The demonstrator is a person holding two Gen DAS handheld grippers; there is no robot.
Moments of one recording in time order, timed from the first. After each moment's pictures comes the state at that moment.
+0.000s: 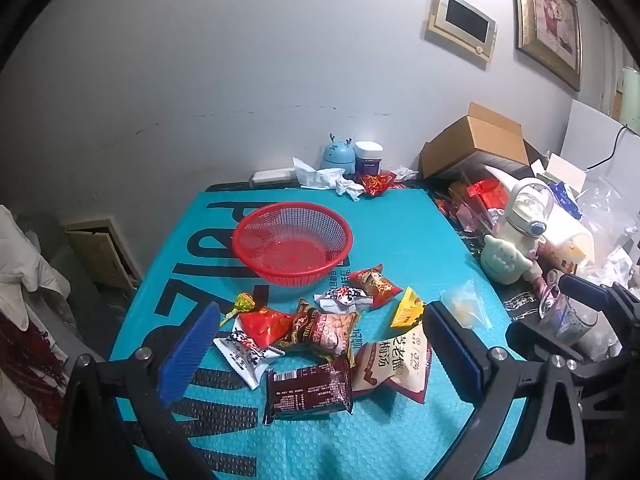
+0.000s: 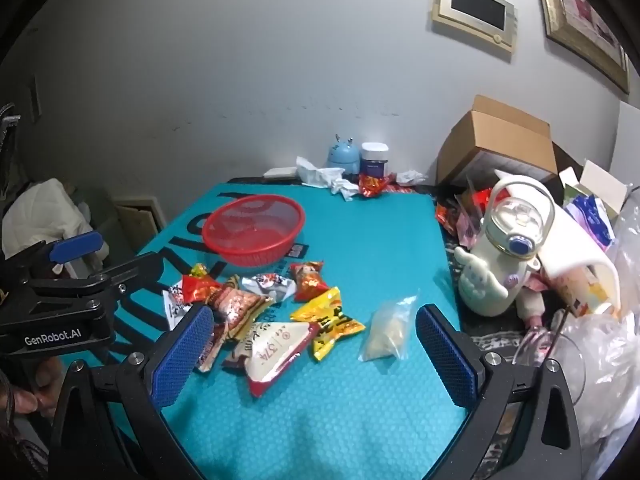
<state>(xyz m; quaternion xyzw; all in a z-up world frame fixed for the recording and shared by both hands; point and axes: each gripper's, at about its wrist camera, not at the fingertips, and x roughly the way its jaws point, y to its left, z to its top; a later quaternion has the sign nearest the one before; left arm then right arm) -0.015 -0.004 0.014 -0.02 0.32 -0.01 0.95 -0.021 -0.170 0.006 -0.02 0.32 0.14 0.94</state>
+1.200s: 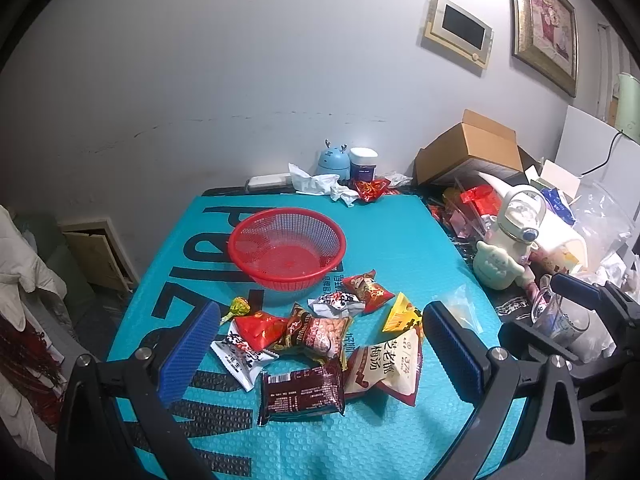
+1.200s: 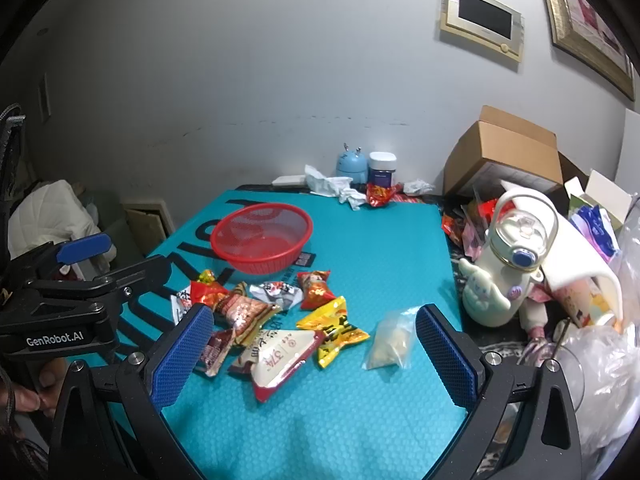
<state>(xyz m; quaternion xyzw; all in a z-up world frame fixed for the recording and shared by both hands) -0.019 -0.004 0.019 -0.02 0.31 -0.02 0.95 -0.024 -0.172 0.012 -0.02 0.30 0.16 0.94</state>
